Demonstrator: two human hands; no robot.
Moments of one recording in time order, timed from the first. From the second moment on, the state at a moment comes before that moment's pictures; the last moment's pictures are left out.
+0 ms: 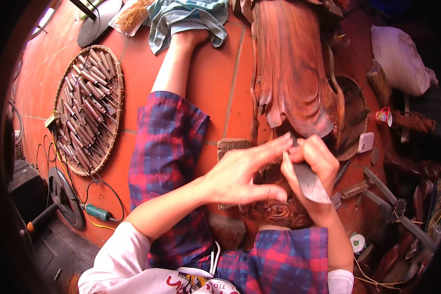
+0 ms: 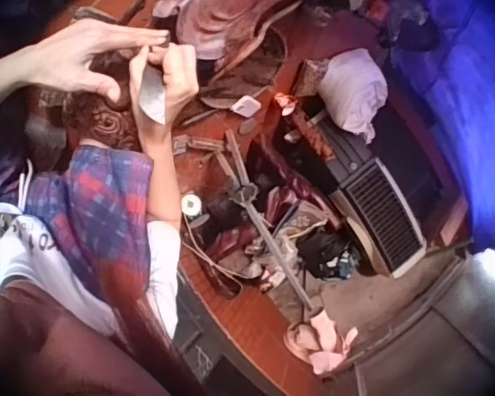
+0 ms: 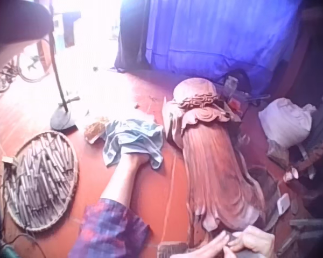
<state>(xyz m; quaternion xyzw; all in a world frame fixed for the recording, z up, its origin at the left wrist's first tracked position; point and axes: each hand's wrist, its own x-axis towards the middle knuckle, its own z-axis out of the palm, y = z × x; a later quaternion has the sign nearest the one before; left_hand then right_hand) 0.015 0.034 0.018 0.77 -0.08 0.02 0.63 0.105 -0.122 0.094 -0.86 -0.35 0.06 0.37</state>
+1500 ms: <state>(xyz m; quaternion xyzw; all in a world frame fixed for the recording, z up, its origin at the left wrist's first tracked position) 0.025 -0.024 0.047 0.86 -0.11 -0.01 0.51 0.108 -0.202 0.081 -0.81 -0.18 0.08 0.55</state>
